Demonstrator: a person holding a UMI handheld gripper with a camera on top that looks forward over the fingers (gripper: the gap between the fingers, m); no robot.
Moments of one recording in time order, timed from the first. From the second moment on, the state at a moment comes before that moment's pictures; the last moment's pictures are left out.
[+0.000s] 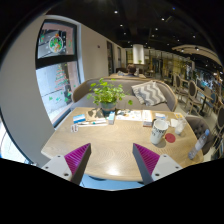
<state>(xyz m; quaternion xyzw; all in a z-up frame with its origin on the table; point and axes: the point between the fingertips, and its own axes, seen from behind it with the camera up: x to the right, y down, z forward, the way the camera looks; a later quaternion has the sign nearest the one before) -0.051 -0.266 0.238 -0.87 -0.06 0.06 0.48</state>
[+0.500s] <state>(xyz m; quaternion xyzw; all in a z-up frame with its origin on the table) 0.094 -0.293 0.206 -0.88 -0.01 0.02 0.47</state>
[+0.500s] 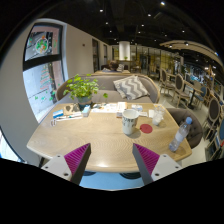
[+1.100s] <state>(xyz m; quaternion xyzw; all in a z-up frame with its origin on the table) 0.415 -0.256 0.106 -0.88 0.07 -0.03 0.47</state>
